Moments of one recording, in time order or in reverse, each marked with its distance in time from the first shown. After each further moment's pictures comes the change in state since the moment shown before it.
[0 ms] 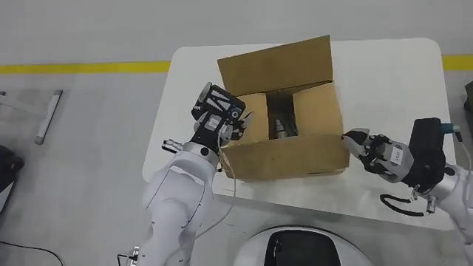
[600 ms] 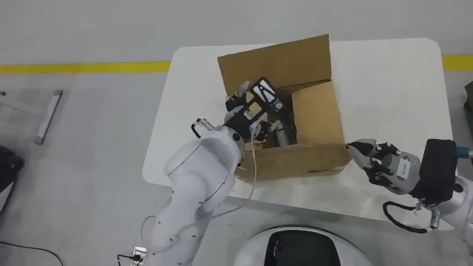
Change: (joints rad) left arm -0.184 -0.019 0.136 0.137 -0.172 -0.141 -0.240; right arm -0.099 -0.004 0.021 -0.025 -0.176 -0.084 -0.248
